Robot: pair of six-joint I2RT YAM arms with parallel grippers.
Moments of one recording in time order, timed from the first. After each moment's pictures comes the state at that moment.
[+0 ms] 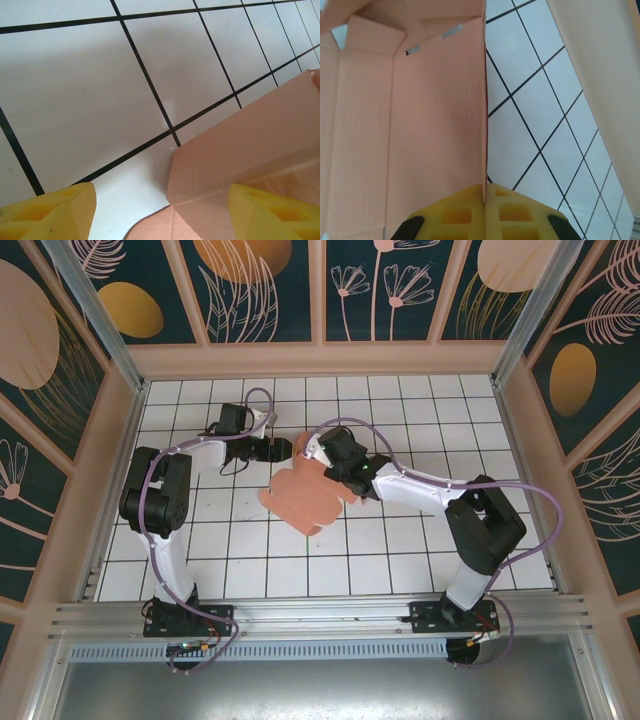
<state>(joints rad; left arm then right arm) -0.24 1.97 1.19 -0.11 0.62 -0.18 0.79 1.71 1.12 -0.18 0.45 -0.57</state>
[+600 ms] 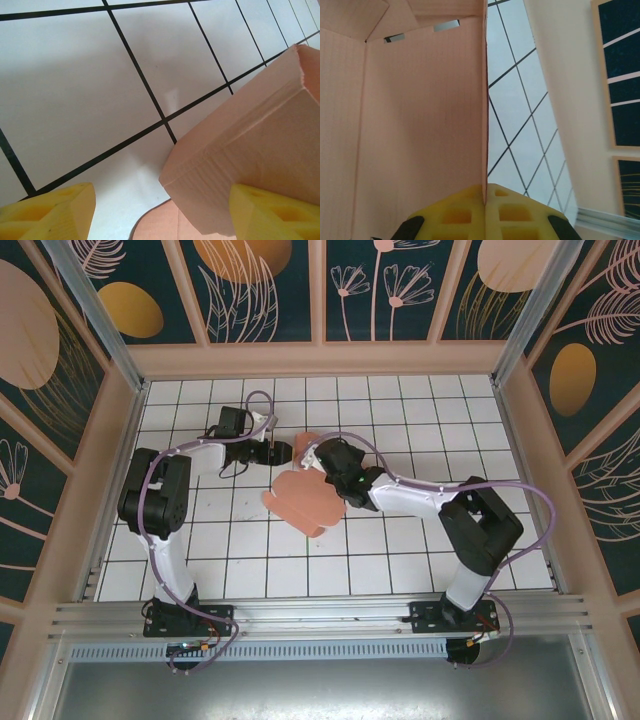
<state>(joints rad) -0.24 1.95 1.16 -0.09 0.65 -0.15 0.84 1.72 1.04 -0.02 0.62 -0.74</state>
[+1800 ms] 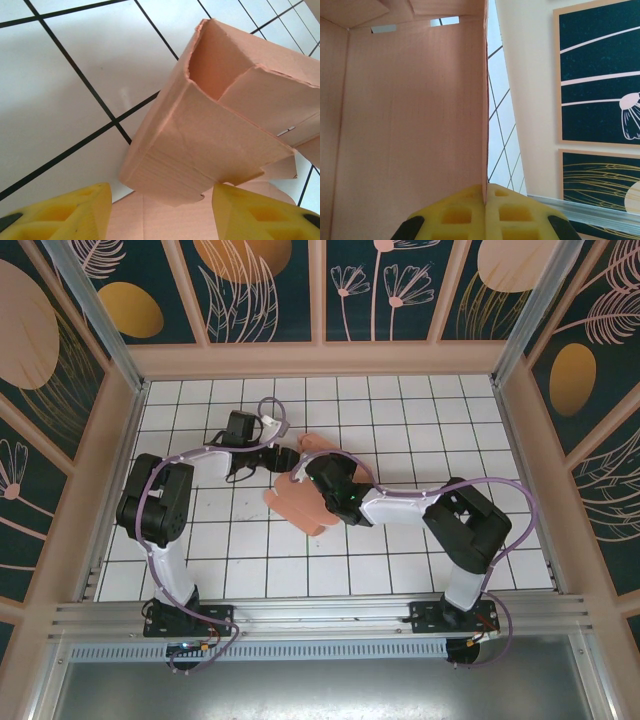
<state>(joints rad) -0.31 1.90 1.09 -0.01 0.65 -0.07 0.92 1.77 0.95 0.20 0.84 -0.88</state>
